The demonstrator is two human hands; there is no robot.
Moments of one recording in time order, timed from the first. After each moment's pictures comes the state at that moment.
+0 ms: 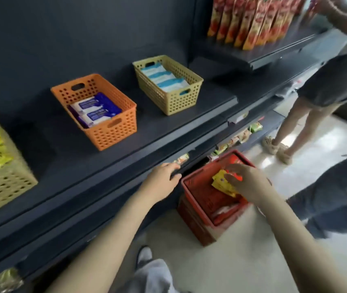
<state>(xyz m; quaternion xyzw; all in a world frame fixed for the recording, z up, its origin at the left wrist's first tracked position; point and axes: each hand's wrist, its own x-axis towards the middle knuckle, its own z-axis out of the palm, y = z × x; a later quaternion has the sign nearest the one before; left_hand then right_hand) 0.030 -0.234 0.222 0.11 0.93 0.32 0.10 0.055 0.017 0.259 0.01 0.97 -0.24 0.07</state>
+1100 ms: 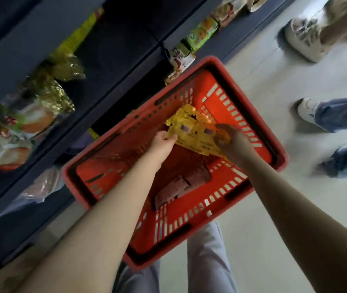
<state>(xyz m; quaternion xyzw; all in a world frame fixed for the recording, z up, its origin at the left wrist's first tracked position) -0.208 0.101 -0.214 -0.32 0.72 0.47 0.40 -0.189 0.295 -0.187 0.15 0.89 -0.30 0.30</state>
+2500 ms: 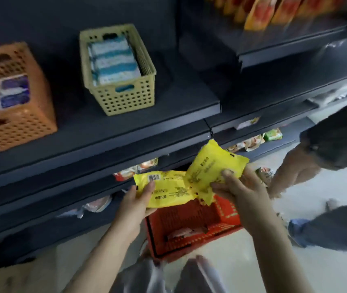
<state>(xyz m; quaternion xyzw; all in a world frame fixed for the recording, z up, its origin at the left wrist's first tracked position) -0.058 -0.012 0.171 -0.37 0.59 0.71 0.08 -0.117 0.210 0.223 0.08 0.64 -0.75 0.14</state>
